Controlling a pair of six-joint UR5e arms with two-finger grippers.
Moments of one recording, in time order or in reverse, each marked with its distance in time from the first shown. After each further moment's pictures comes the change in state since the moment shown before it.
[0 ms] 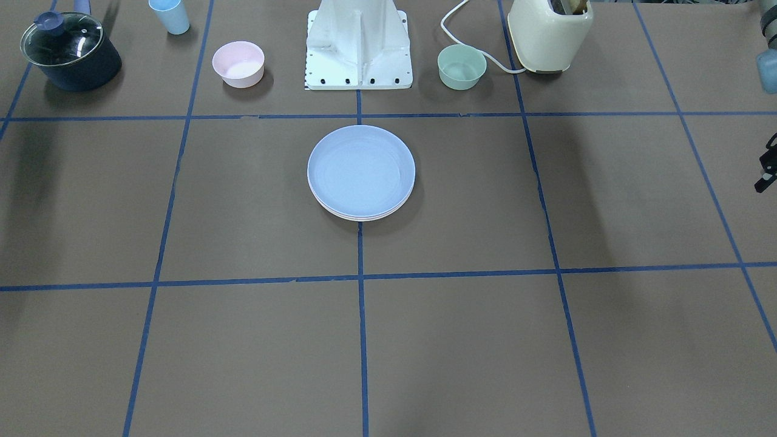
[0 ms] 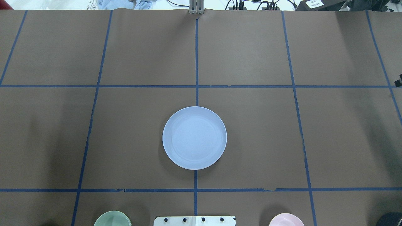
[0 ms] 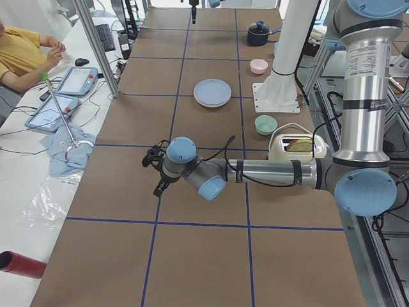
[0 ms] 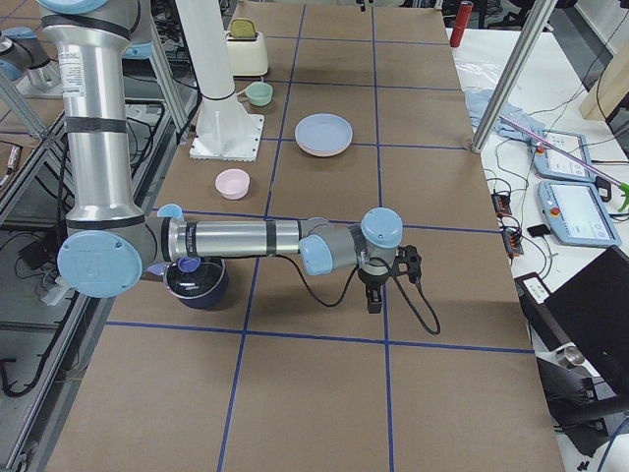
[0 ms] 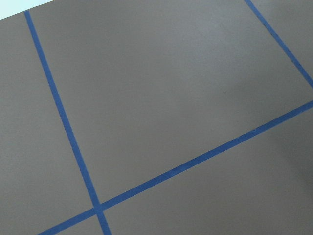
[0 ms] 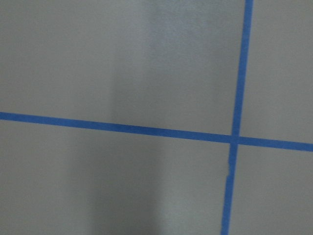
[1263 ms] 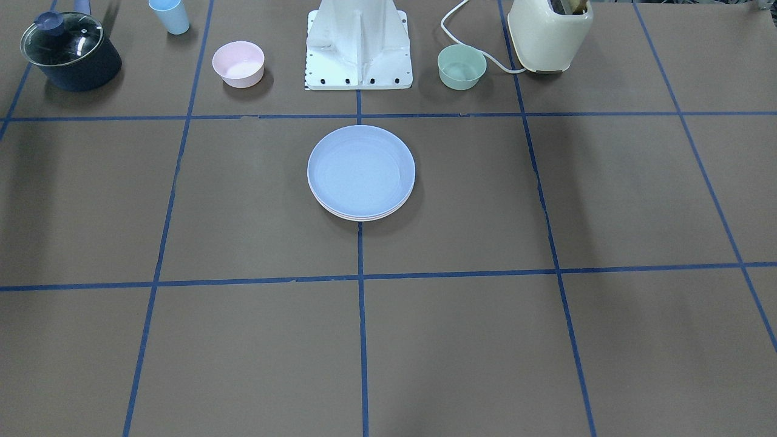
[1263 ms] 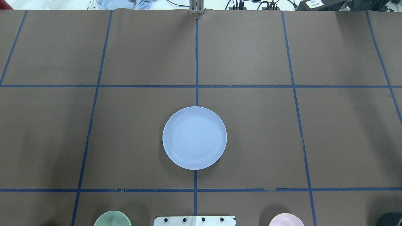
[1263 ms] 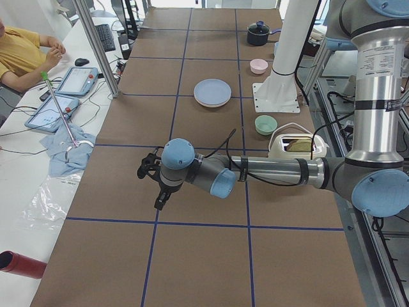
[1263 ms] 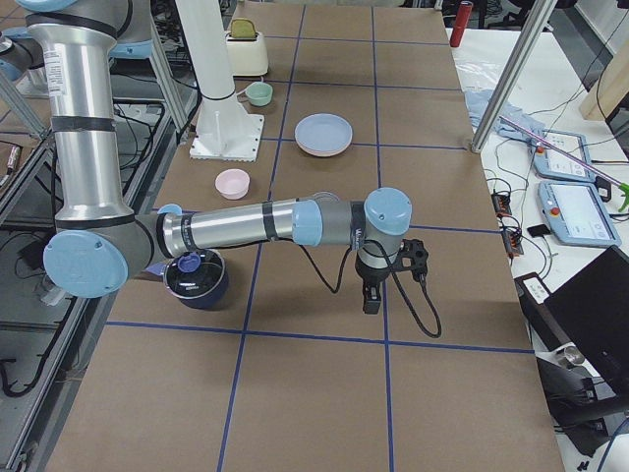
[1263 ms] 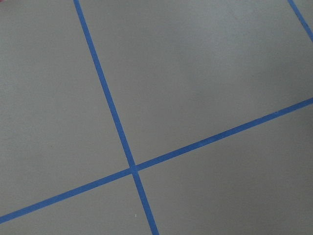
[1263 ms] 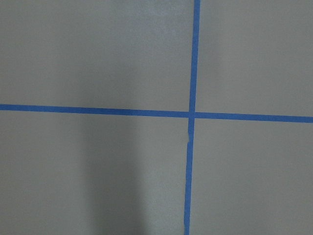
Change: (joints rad) left arm -0.105 0.040 -0.105 0.243 -0.065 0.096; right arm 0.132 0.017 0.167 -0.372 -0.005 -0.164
